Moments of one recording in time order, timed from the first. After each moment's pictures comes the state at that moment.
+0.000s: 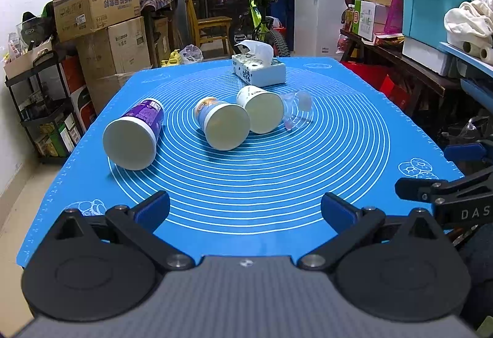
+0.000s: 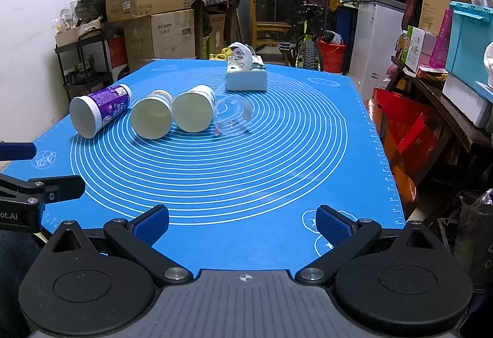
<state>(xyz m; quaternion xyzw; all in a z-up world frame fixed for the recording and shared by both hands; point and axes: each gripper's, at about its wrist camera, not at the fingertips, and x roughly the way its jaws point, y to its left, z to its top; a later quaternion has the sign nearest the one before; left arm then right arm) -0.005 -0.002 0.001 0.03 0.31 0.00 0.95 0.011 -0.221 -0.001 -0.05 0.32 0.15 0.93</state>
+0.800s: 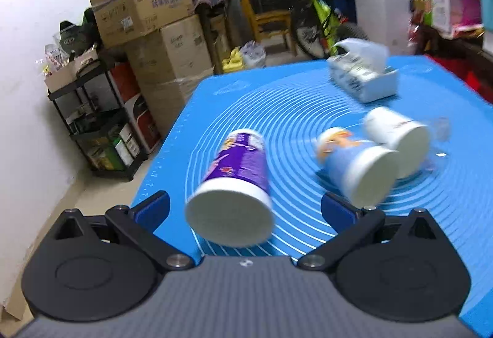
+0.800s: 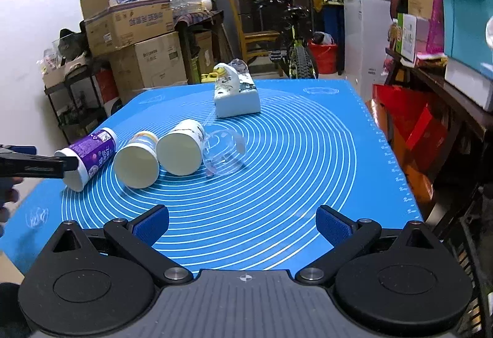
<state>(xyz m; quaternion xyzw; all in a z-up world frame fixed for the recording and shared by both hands) 0.131 0.094 -0.006 0.09 0.32 0.12 0.94 0.074 -0.219 -0.002 0.03 0.31 0.14 0.94</state>
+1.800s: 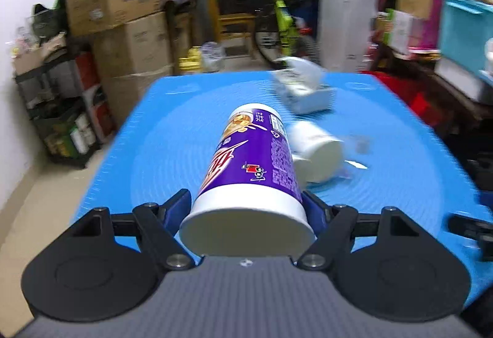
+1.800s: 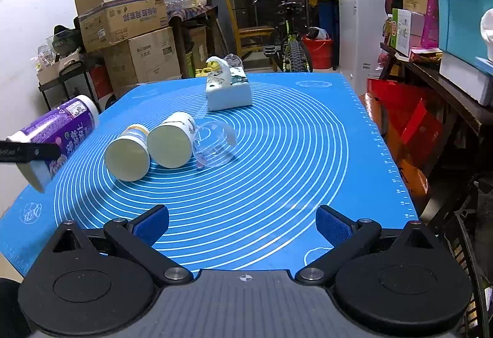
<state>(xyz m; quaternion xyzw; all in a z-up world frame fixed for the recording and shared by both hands) 0.072 0.046 0.034 0.01 0.32 0.01 0.95 0.071 -0.225 -0.010 0.02 0.31 0.13 0.94</state>
